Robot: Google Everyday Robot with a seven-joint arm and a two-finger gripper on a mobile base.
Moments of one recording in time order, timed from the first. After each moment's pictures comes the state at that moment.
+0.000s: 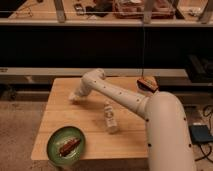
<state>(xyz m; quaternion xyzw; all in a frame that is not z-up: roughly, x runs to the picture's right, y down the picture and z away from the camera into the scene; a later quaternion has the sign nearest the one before) -0.202 0.032 0.922 -0.19 -0.28 0.01 0.94</state>
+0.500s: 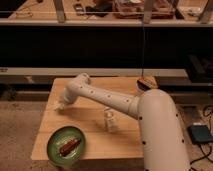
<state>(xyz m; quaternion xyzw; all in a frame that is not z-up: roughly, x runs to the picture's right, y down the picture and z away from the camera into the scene) -0.269 0.094 0.875 -0.22 -0.33 -0.07 0.92</state>
